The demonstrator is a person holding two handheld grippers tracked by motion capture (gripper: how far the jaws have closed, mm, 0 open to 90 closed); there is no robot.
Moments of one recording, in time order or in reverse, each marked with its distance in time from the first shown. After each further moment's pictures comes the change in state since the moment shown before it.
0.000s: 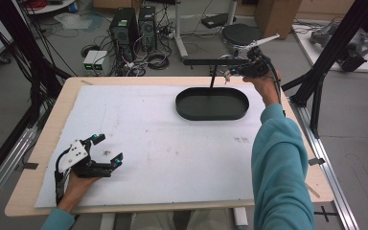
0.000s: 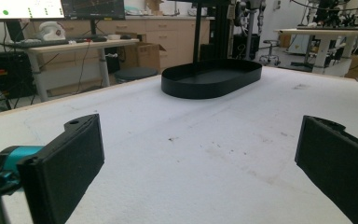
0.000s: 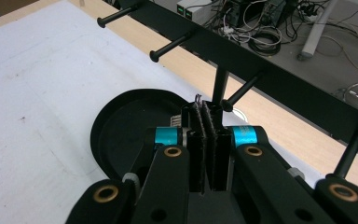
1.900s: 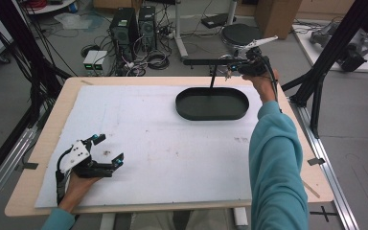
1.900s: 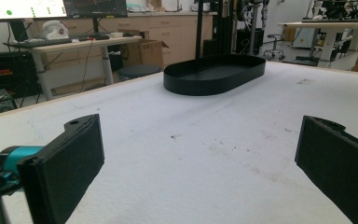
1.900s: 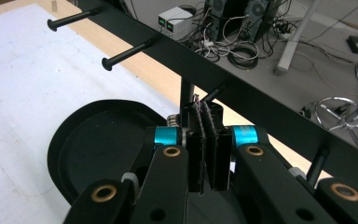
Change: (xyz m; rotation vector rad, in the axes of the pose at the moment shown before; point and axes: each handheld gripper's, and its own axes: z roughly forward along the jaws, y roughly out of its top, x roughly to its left) left arm -0.002 0.001 0.002 0.019 0.012 0.022; right arm -0.016 -0.004 0.016 -0.061 -0.077 -0.051
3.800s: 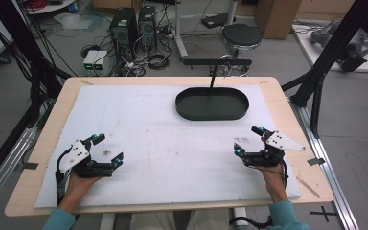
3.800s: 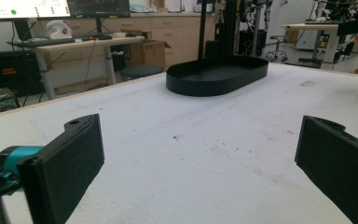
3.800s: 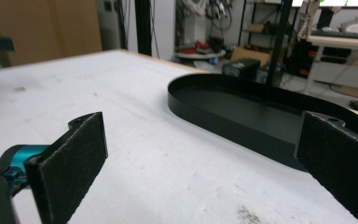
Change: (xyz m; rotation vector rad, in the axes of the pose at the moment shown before) left arm 0.000 0.000 -0.001 -0.009 0.016 -0.008; right arm 0.146 -0.218 -0.083 -0.453 0.029 0.074
